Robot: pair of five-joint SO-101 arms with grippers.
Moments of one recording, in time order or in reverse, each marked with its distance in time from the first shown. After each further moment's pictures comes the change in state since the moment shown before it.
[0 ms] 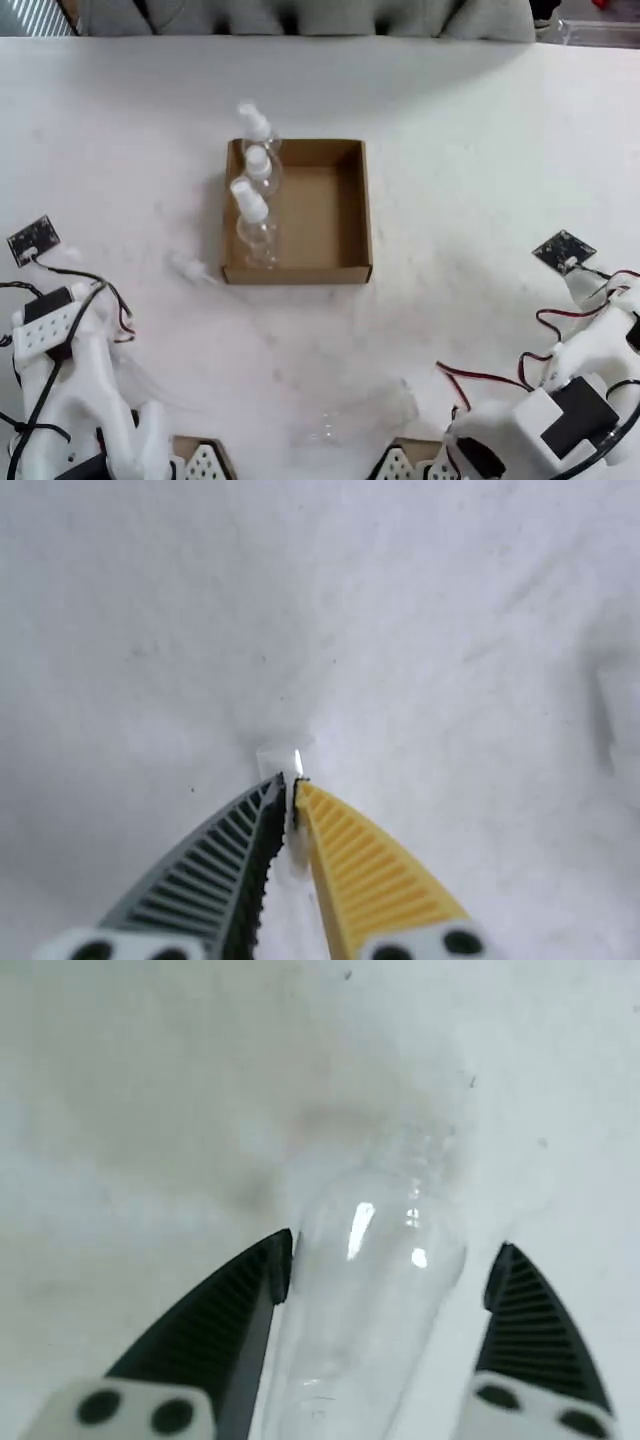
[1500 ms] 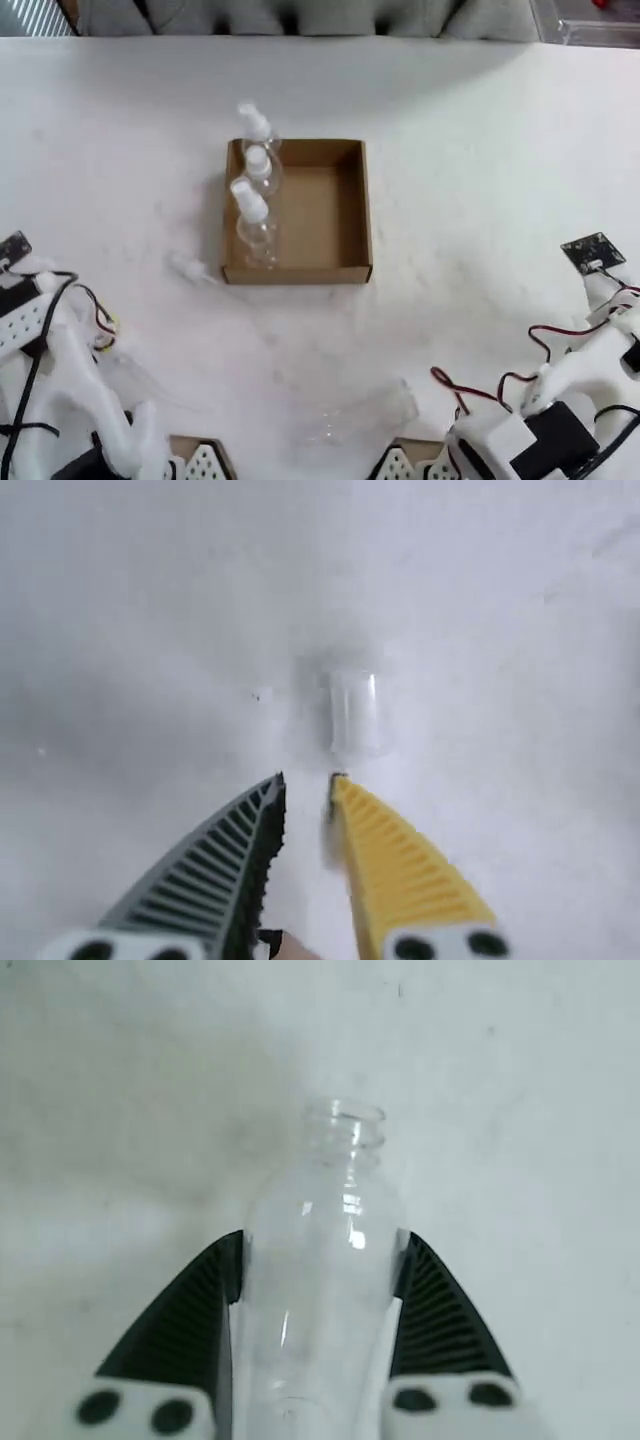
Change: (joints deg) left arm -6.6 1.1 -8.9 17.1 0.1; right arm 2.9 -9.6 6.7 -1.9 -13.8
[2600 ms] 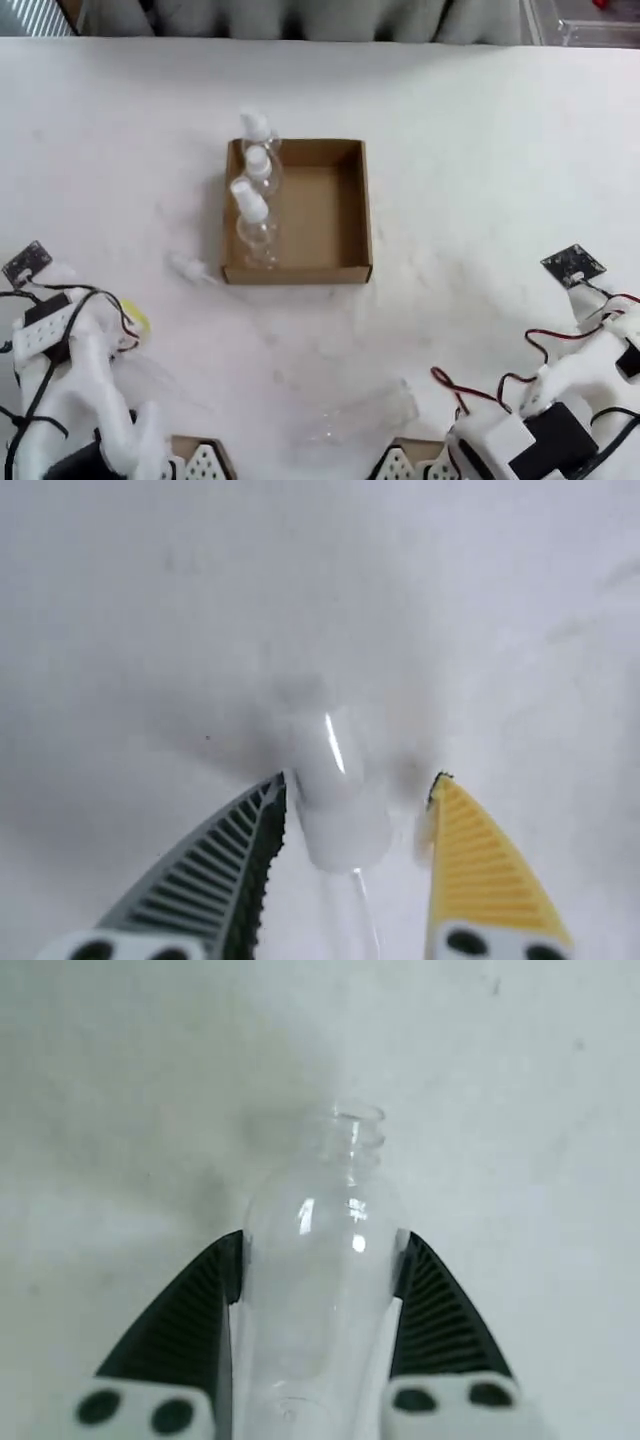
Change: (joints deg) left arm 4.4 1.5 10.9 -16.5 6.9; right arm 0.4 -0.4 3.5 0.0 7.4
